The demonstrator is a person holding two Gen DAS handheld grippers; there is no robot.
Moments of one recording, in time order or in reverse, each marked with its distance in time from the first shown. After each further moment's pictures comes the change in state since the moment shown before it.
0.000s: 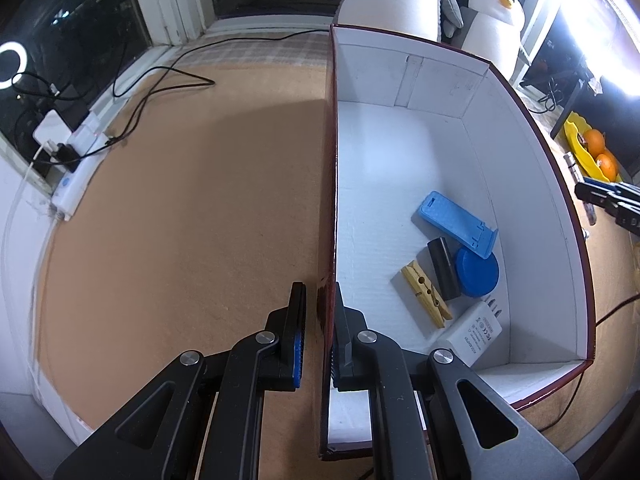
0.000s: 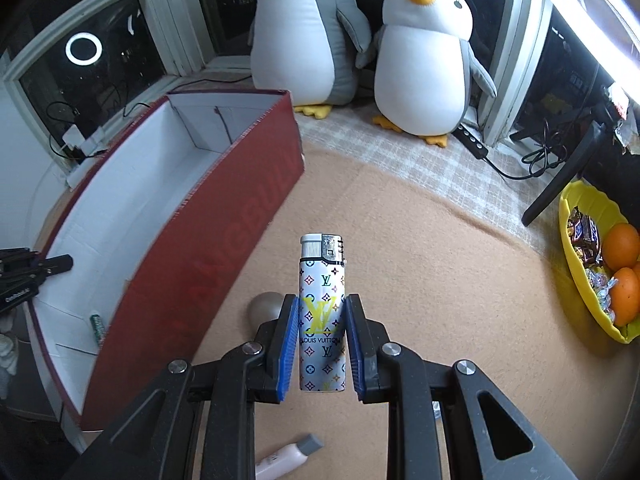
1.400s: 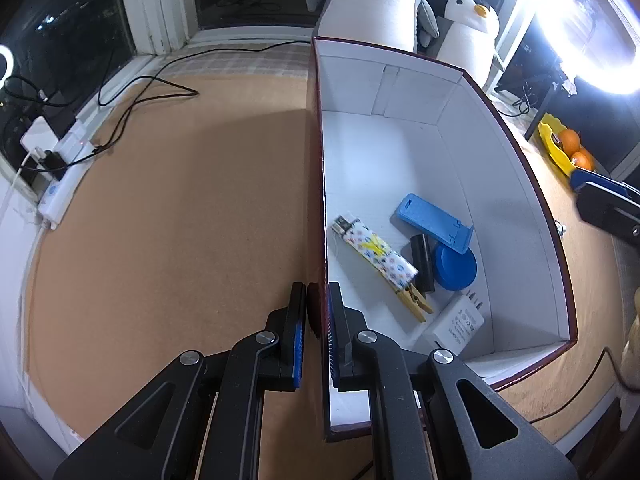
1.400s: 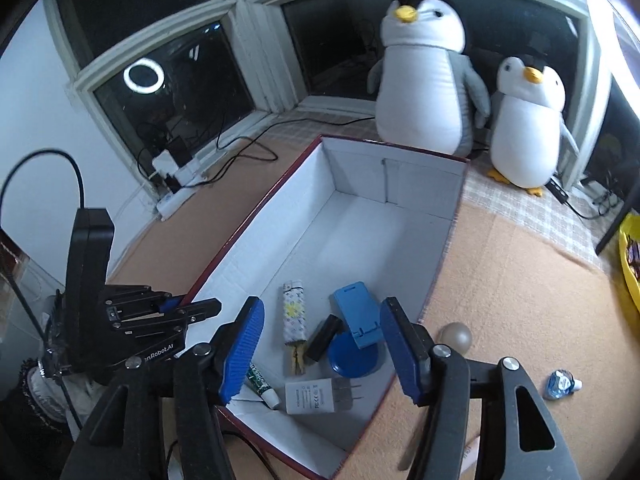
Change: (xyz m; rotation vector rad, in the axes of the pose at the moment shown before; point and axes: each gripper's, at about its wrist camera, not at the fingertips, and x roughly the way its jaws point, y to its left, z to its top) left arm -0.010 0.004 -0.005 0.025 -0.037 -0.086; right arm -0.051 0.129 0.004 0.007 -0.129 0.187
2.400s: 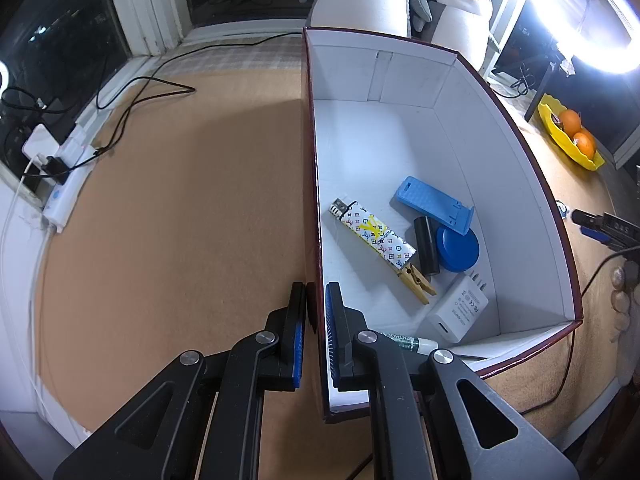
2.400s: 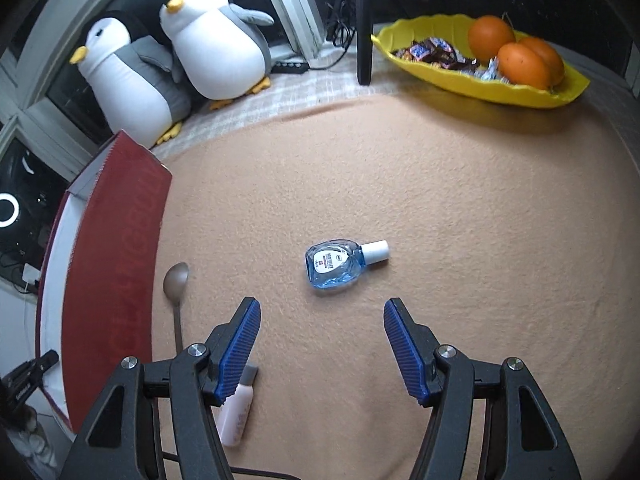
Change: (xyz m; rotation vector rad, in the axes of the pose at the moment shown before) left arm -0.002 -0.006 -0.004 0.040 0.037 0.029; right arm -0.027 -0.216 -0.102 0.577 0.078 -0.284
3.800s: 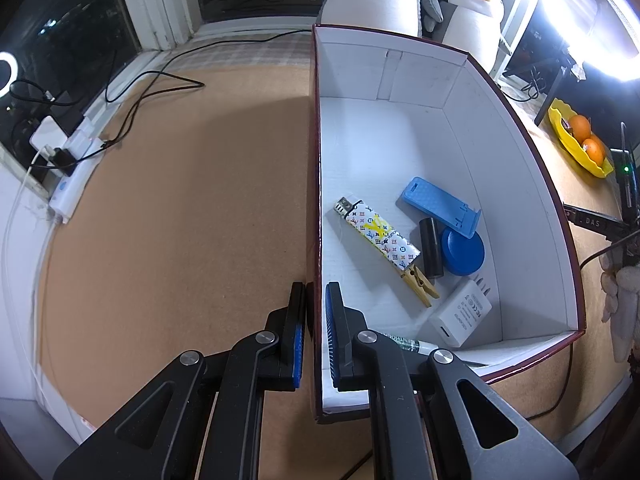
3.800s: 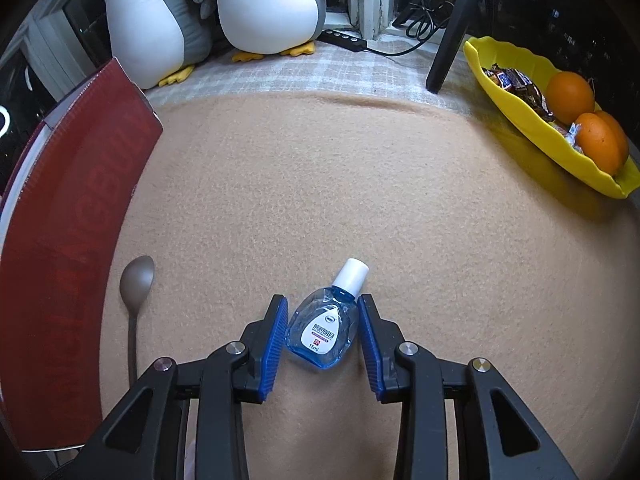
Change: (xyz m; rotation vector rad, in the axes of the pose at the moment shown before) left arm 0.002 0.000 0.000 -0.031 0.008 0.027; right arm 0.052 0.035 0.030 -0.273 0.066 -0.081
